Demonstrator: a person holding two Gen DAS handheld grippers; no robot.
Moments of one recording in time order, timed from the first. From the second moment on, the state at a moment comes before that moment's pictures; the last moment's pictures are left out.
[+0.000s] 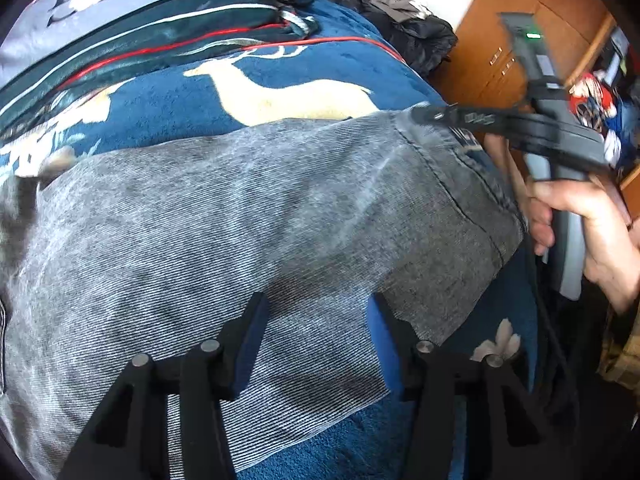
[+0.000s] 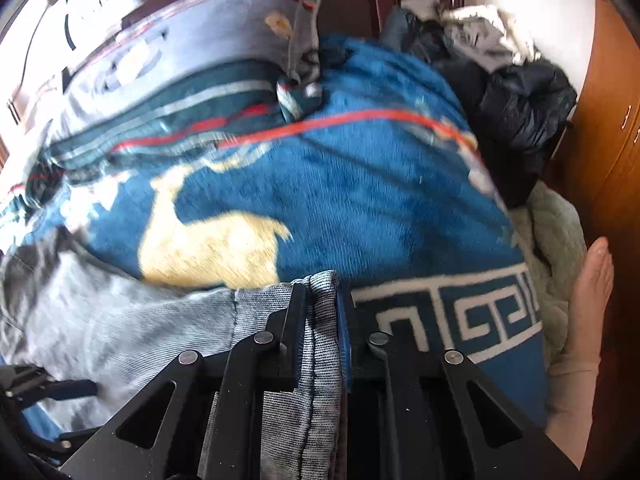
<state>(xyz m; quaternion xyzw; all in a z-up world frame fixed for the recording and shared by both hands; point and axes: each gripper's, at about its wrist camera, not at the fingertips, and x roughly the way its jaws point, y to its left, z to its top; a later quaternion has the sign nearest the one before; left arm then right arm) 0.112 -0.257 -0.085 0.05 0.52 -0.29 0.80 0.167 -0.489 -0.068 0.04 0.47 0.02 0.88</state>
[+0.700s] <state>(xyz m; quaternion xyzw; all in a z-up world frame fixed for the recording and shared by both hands) 0.064 -0.350 -0.062 0.20 0.45 -0.42 0.76 0.121 -0.570 -0.057 0.26 0.47 0.06 0.84</state>
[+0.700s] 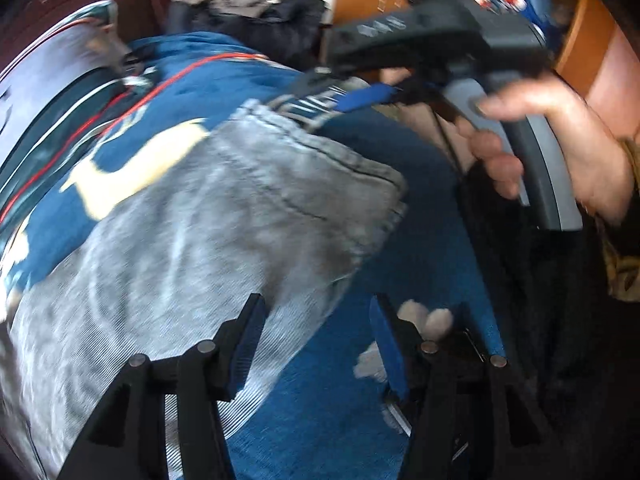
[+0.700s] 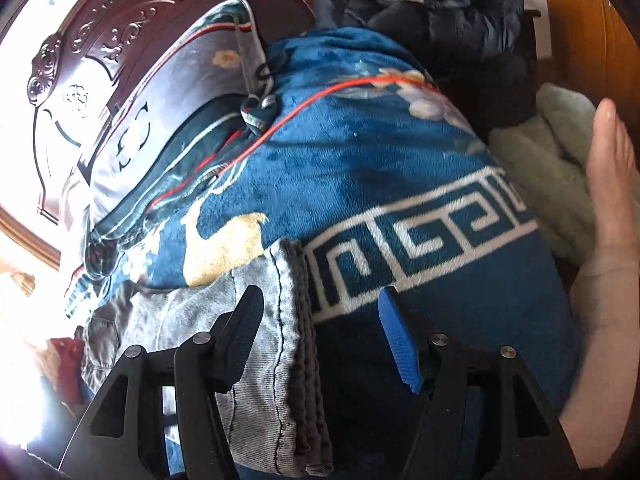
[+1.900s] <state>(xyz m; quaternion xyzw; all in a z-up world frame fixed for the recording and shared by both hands) 0.087 -0.354 -0.082 0.15 0.47 -0.40 0.77 0.134 -0.583 -0.095 0.40 0.49 0.14 0.76</state>
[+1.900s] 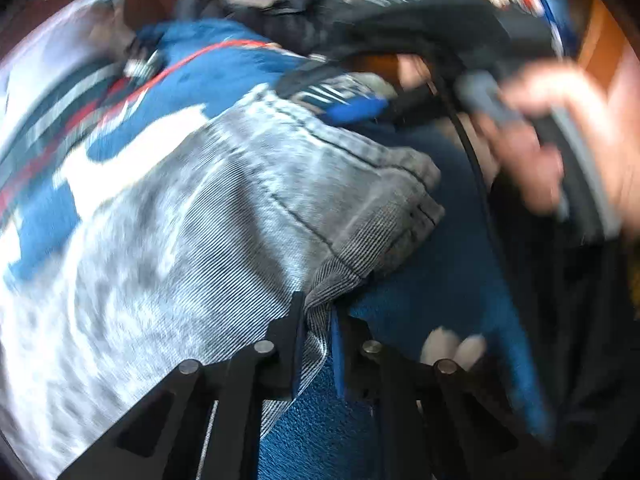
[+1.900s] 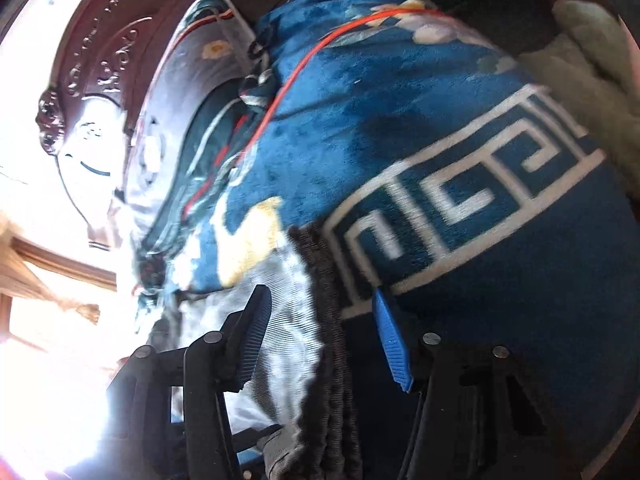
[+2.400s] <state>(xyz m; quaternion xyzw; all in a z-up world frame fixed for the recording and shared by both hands) 0.092 -0.329 -0.077 0.05 0.50 -0.41 0.76 0.138 -0.553 -0.084 0.36 0.50 0.14 0.78</state>
